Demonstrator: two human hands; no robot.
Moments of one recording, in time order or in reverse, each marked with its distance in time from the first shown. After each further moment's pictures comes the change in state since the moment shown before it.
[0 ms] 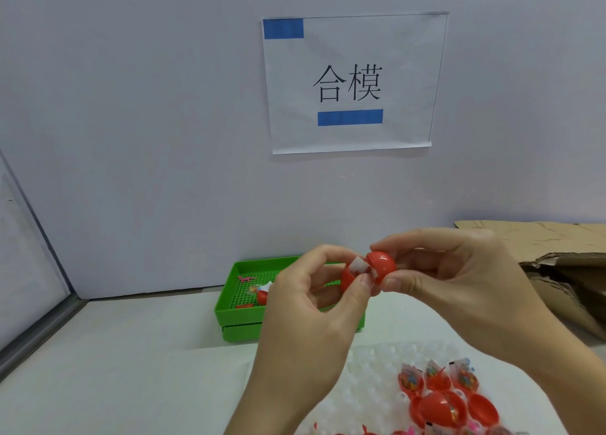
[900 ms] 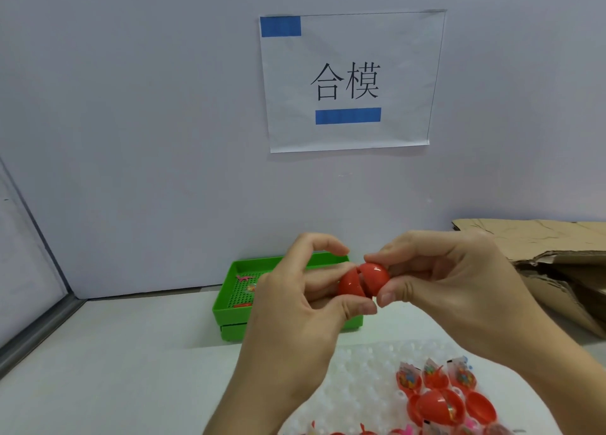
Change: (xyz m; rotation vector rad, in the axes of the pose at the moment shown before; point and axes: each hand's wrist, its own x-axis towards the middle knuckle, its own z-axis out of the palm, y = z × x) left_hand 0.001 0.004 -0.009 0.113 -0.053 0.004; right_hand -0.001 -0.001 0.003 -0.068 -0.040 -0.018
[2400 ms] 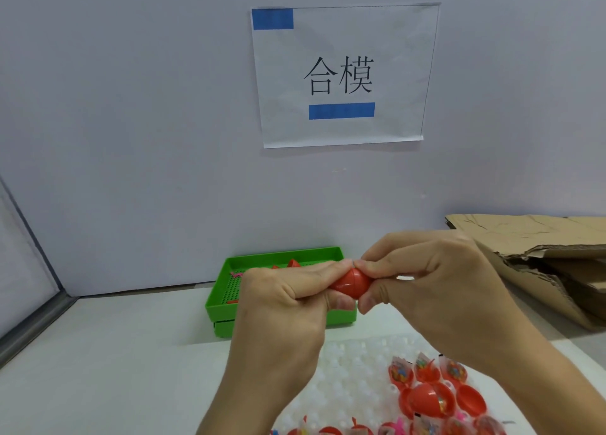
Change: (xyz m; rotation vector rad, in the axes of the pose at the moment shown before) left_hand 0.000 0.001 0.006 0.078 0.165 0.067; right_hand -0.001 -0.005 0.012 -0.372 0.083 -0.083
